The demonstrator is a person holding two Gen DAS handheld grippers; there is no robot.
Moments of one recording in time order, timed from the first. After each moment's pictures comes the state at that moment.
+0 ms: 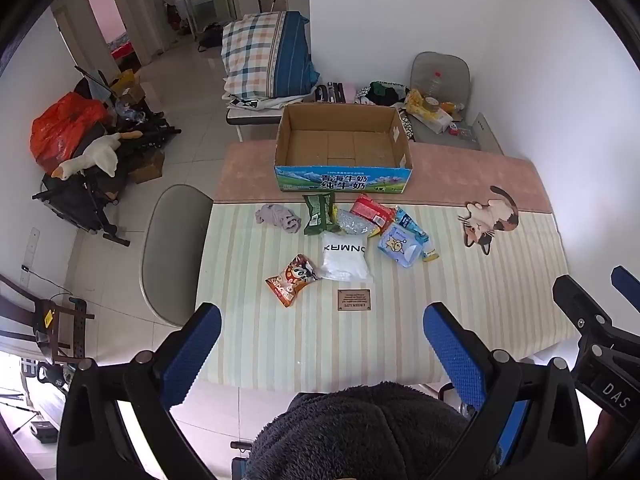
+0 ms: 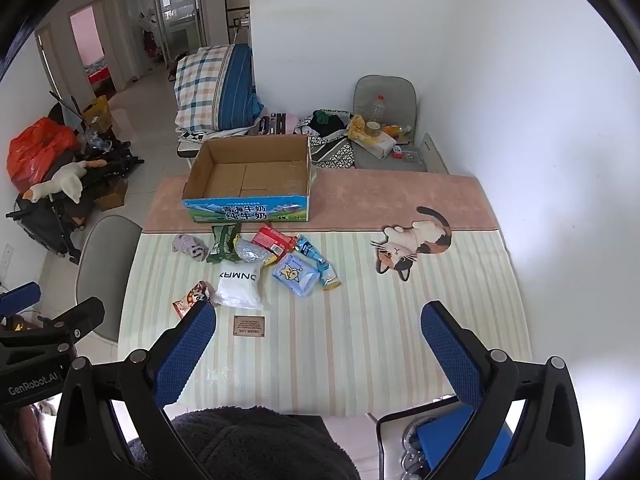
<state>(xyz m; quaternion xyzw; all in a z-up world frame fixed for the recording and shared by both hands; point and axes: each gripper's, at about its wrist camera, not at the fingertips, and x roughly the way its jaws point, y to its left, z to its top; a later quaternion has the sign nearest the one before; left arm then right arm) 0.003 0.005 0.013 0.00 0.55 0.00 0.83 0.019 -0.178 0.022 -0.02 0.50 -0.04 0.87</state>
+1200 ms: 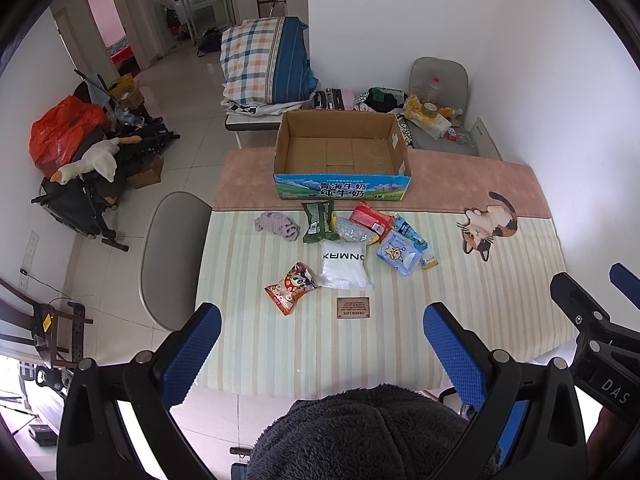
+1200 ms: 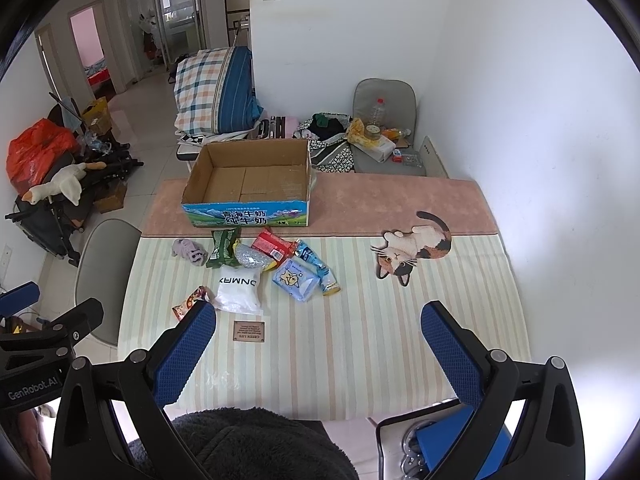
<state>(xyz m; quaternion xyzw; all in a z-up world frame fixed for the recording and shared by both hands) -0.001 0.001 0.019 0.00 0.54 0.00 0.84 0.028 -0.178 0.024 -0.02 0.49 -0.05 0.87</state>
